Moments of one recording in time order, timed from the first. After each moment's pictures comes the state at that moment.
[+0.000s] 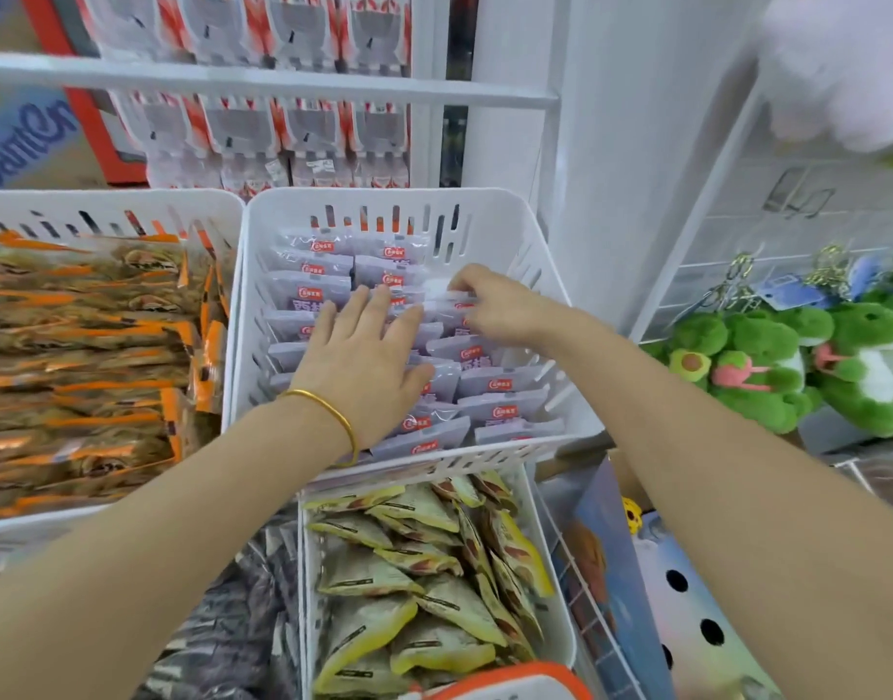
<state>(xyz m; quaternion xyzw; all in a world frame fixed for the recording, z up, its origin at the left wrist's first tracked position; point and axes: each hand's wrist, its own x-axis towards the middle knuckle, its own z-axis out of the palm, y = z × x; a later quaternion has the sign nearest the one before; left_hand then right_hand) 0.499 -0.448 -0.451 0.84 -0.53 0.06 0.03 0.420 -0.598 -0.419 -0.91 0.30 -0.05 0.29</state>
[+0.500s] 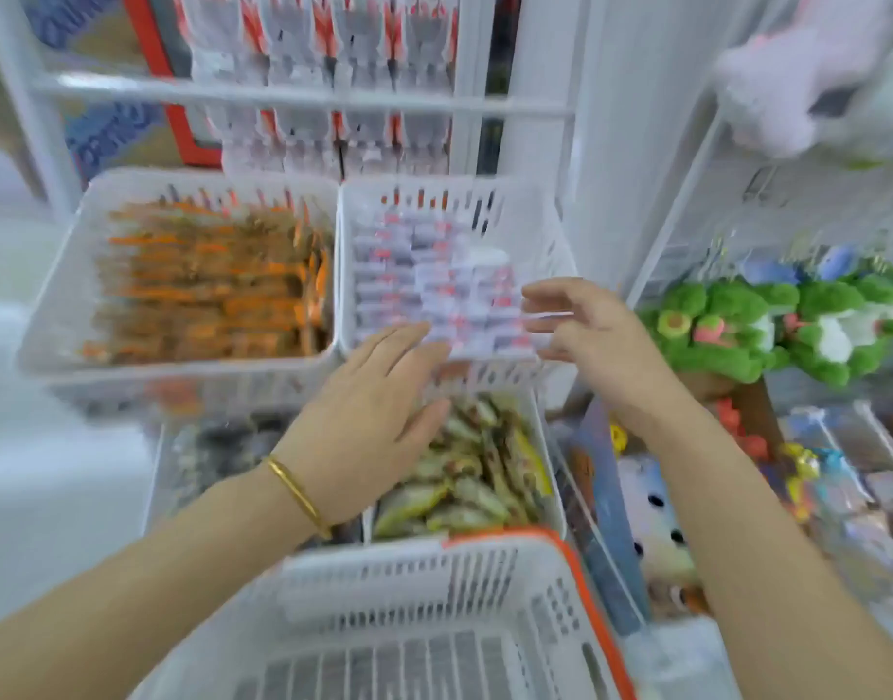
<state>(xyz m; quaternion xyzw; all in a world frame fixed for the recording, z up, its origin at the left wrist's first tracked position) 0.402 -0.287 -0.421 0.75 -0.61 0.02 0.23 0.282 -0.465 -0.400 -0.78 0.26 -0.26 0.50</state>
